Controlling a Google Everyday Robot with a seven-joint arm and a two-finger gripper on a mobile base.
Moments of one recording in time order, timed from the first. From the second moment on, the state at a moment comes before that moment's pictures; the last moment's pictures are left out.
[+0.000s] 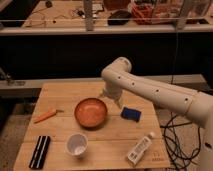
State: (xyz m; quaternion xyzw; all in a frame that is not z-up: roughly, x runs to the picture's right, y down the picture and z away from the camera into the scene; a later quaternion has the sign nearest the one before) arm 0.075 0.061 0.792 -0.22 -0.17 -0.45 0.85
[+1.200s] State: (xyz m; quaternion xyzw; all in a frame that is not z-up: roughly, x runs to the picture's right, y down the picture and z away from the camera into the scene) arm 0.165 0.152 0.711 -0.25 -0.13 -0.37 0.89
